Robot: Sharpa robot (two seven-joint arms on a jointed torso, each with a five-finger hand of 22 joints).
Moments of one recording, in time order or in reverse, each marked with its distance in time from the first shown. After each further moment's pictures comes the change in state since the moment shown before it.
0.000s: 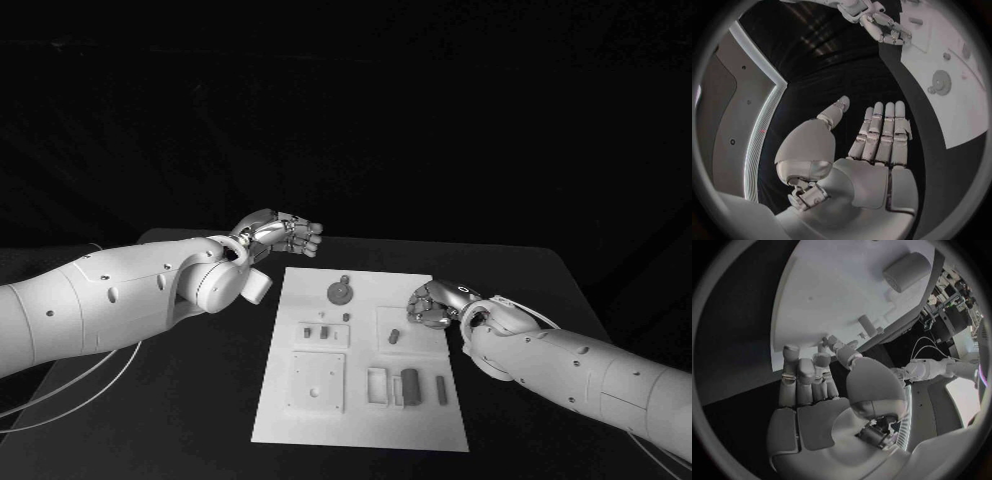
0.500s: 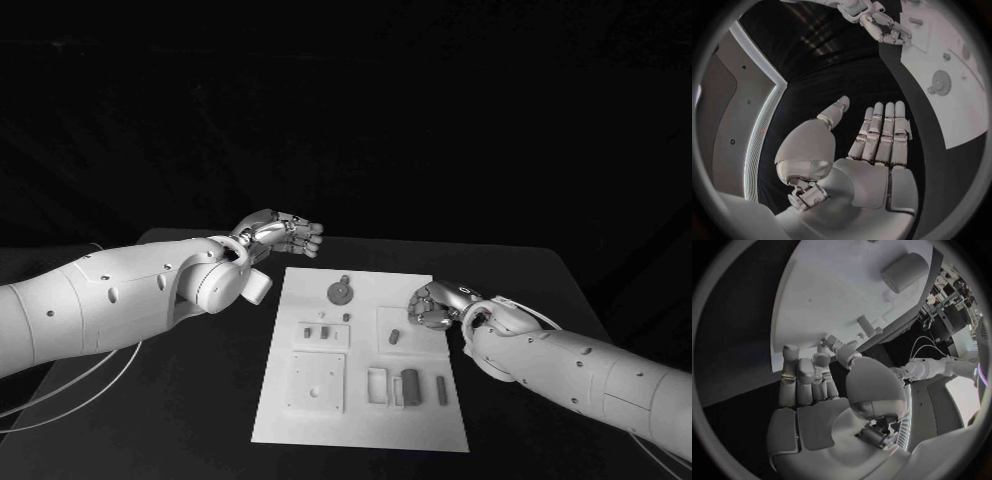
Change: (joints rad) left arm 0.000 -0.001 0.000 0.003 0.000 0.000 0.000; left_hand 0.000 0.000 0.000 0.000 0.000 0.000 0.000 0.000 0.001 -0.004 -0.004 0.000 0.001 0.000 0.000 0.000 -0.001 0.000 0.000 0.000 0.000 0.000; right arm 0.000 -0.007 0.000 0.008 0.008 0.006 0.009; right_hand 0.002 -0.018 -0.011 0.001 0.000 -0.011 0.007 -0.004 -0.004 -0.004 0.004 0.000 0.000 -0.003 0.003 -0.004 0.002 -0.002 -0.004 0.004 -0.004 0.000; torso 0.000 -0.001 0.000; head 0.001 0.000
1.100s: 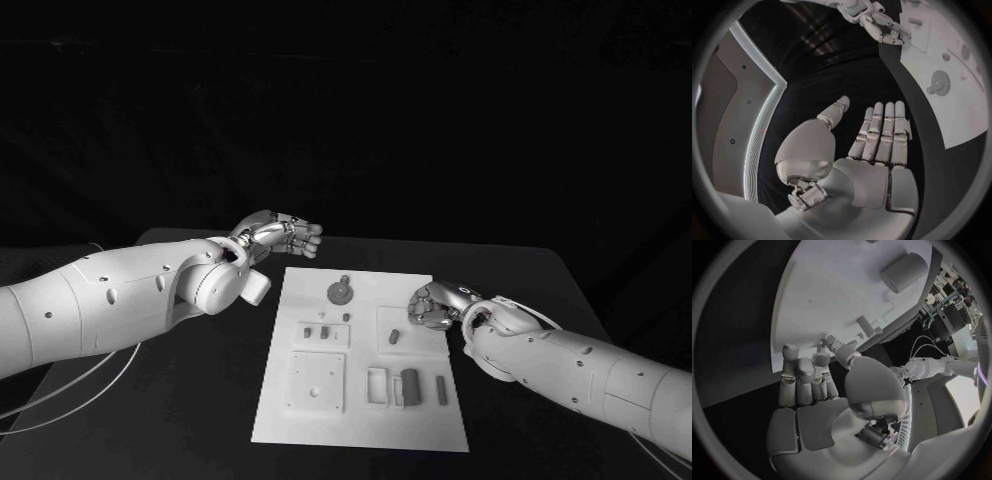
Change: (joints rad) left arm -0.002 -0.002 0.000 0.002 0.000 0.000 0.000; left_hand 0.000 0.000 0.000 0.000 0.000 0.000 0.000 0.000 0.000 -0.004 0.004 0.000 0.002 0.000 0.000 0.004 -0.001 0.005 0.000 0.000 0.000 0.001; right arm 0.000 -0.004 0.000 0.002 0.005 0.003 0.003; right_hand 0.013 -0.021 -0.006 0.000 0.000 -0.028 0.020 -0.011 -0.008 -0.012 0.012 0.000 -0.002 -0.002 0.009 -0.009 0.004 -0.003 0.000 0.000 -0.010 0.000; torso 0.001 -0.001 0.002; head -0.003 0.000
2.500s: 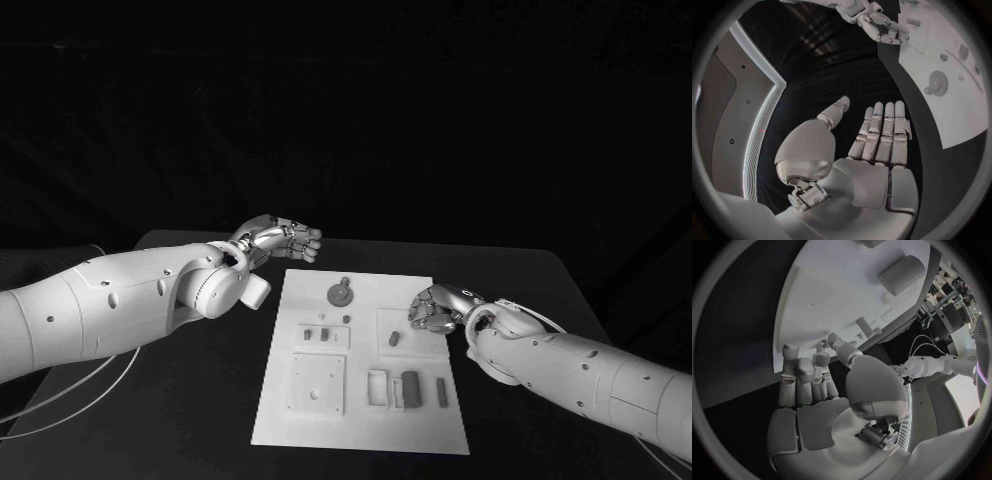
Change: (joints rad) left arm -0.008 0.000 0.000 -0.005 0.000 0.002 0.000; left_hand 0.000 0.000 0.007 -0.002 0.000 0.004 -0.004 0.000 0.004 0.000 0.000 0.005 0.008 0.000 0.000 0.007 -0.001 0.003 -0.004 -0.004 0.004 0.003; right arm -0.001 -0.015 -0.001 0.010 0.006 0.002 0.011; right_hand 0.006 -0.032 -0.016 0.000 0.000 -0.006 0.001 0.000 -0.001 -0.002 0.002 0.000 -0.002 0.000 0.003 -0.007 0.005 0.000 -0.004 0.000 -0.004 0.000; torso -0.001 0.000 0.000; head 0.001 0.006
